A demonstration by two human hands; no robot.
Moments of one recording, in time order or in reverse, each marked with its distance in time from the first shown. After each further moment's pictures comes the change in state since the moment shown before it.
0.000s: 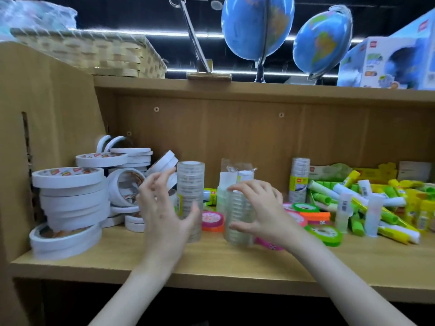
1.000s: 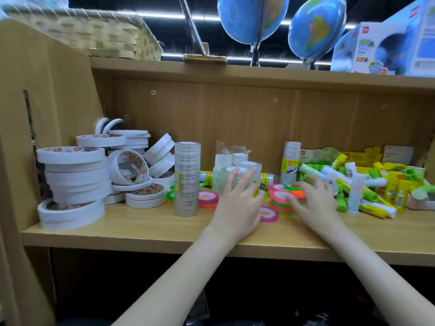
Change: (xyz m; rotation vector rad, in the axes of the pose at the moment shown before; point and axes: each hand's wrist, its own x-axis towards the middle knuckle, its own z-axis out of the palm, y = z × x) left_hand -0.031 0.059 0.079 0.386 -0.345 0.667; right_hand -0.063 0.085 -0.007 -0.078 0.151 0.521
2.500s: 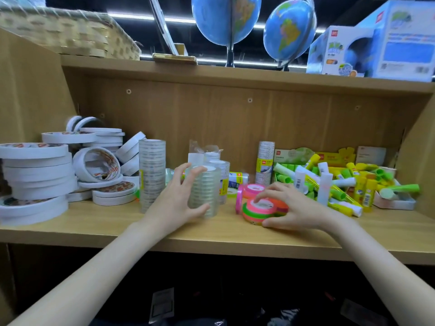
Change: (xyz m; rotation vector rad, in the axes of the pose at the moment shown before) left_hand -0.014 -0.028 -0.029 -0.460 -0.271 -0.418; right_hand 0.010 0.032 -0.049 0.052 -0.526 -0.443
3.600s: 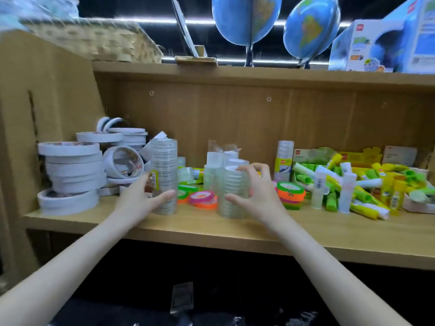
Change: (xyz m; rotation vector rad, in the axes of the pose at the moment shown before) left_hand -0.038 -0.057 -0.058 -0.256 0.094 -0.463; right_hand 0.046 -0.094 0.043 0.325 0.482 0.016
